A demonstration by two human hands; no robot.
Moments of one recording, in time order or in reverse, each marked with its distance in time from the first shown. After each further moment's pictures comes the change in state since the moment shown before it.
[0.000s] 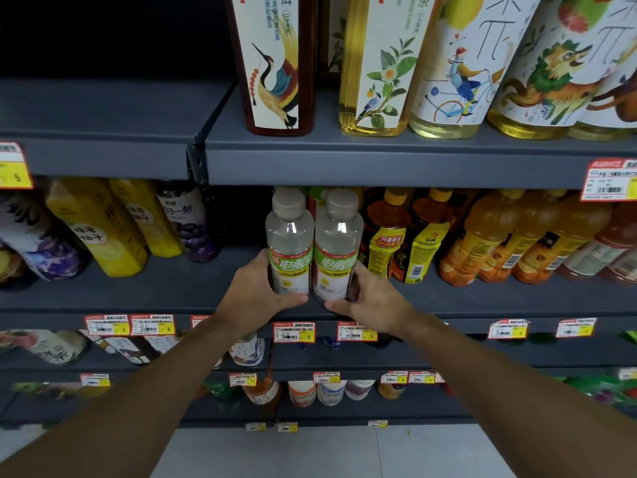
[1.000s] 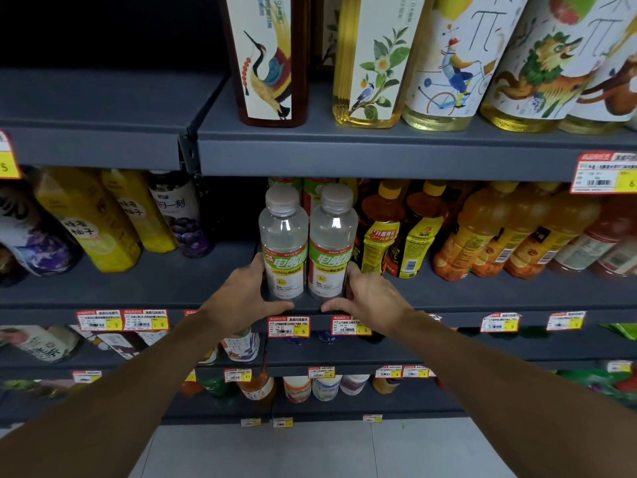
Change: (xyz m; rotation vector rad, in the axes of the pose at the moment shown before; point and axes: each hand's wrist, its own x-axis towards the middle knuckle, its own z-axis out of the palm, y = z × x) left_hand 0.002 -0.021 -0.003 0.214 -0.150 0.066; right_hand -0.001 0.003 0.000 -0.419 0.023 -0.083
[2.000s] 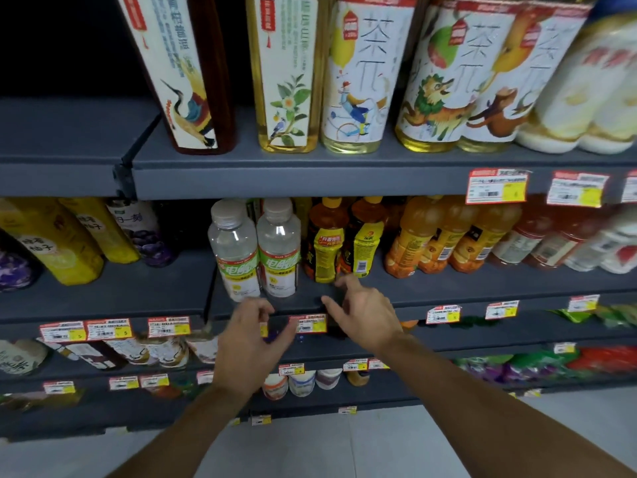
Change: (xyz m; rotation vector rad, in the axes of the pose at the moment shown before) left_hand -0.069 0.090 0.071 -0.113 0.408 -0.037; right_hand -0.063 0.033 -0.023 0.002 0.229 0.119
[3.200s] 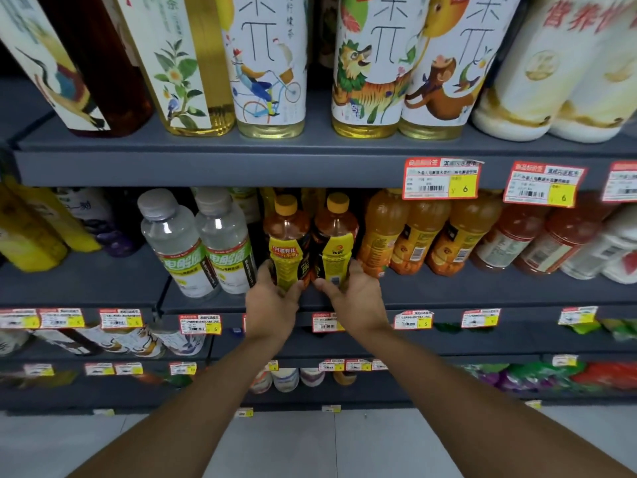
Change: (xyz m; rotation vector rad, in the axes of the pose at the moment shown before) left_hand 0.049 0.078 0.103 -0.165 0.005 -0.342; right_hand 0.020 0.059 -0.017 0.410 0.082 0.230
